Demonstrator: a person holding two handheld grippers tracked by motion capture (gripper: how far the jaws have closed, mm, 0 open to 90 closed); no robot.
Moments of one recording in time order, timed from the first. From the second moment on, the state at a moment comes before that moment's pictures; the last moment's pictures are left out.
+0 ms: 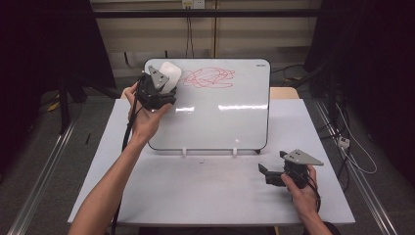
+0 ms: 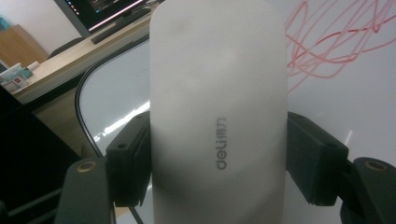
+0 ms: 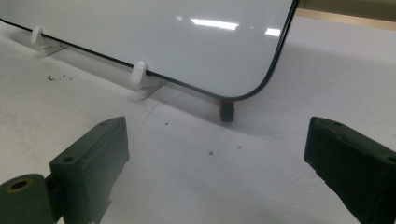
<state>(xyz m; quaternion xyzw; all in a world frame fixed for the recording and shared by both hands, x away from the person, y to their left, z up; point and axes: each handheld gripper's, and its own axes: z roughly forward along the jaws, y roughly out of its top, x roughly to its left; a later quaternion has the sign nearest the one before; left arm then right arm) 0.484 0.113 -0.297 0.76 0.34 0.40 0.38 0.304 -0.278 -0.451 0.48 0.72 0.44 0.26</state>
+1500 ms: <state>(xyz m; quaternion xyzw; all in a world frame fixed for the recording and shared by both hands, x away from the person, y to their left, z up) 0.501 0.112 -0.301 0.76 0.37 0.40 0.36 0.303 -0.277 -0.450 0.47 0.72 0.44 0.26</state>
